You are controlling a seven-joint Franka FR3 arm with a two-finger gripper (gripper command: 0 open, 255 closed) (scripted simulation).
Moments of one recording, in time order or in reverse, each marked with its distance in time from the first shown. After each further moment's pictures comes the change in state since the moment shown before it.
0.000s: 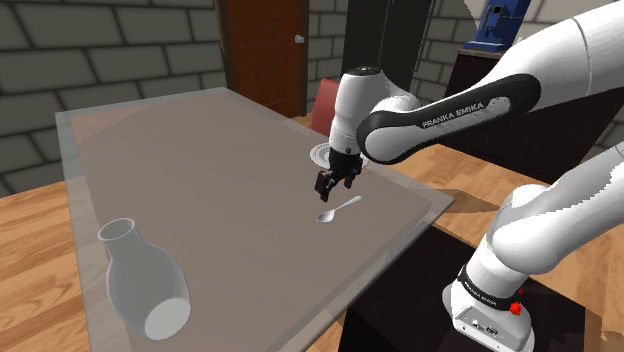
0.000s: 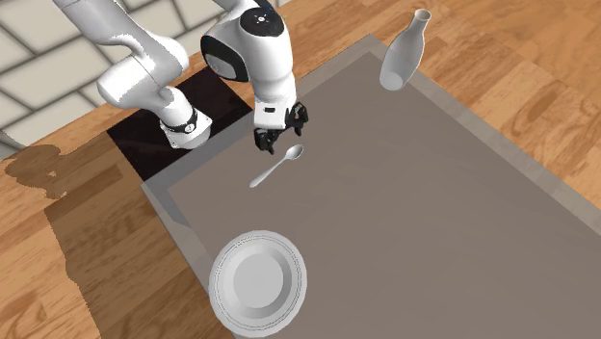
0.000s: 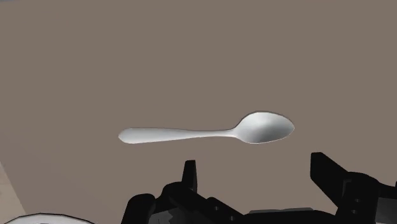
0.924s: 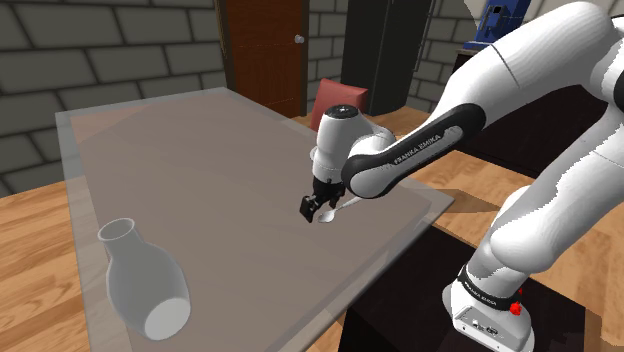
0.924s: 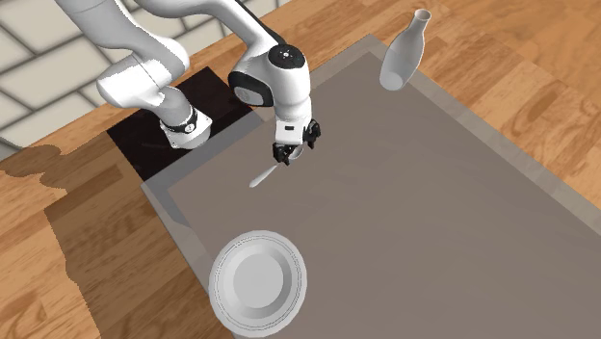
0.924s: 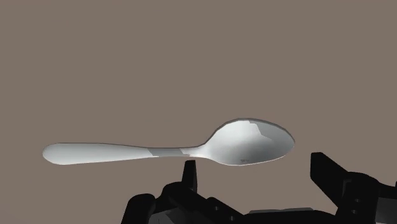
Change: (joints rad) arm -0.046 0.227 0.100 -0.014 -0.112 0.251 0.154
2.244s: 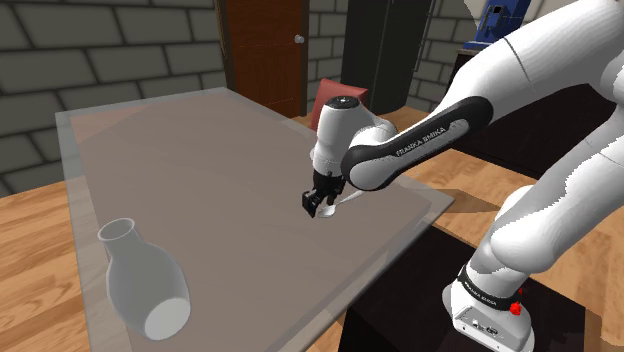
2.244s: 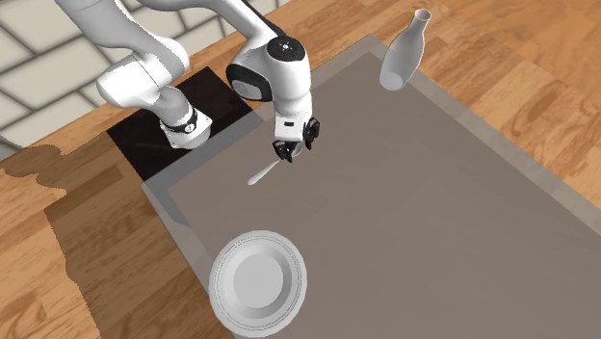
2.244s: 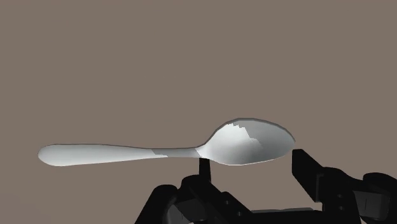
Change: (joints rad) arm 0.007 -0.035 -0.011 0.022 0.023 -0.054 -0.023
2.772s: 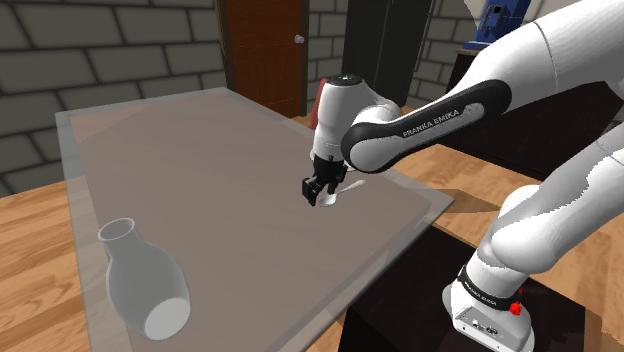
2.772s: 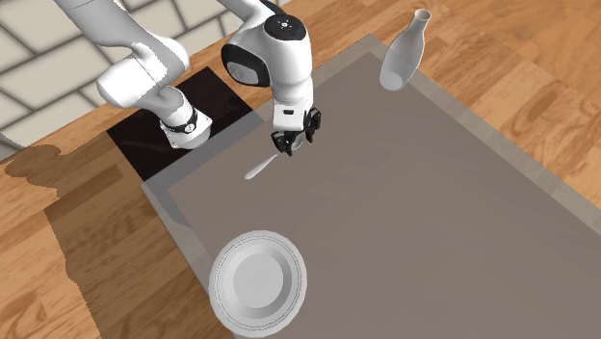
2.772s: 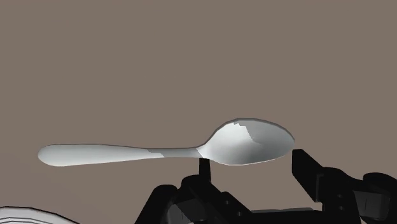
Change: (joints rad) arm 0.014 -0.069 -0.020 0.059 0.034 -0.124 -0.034
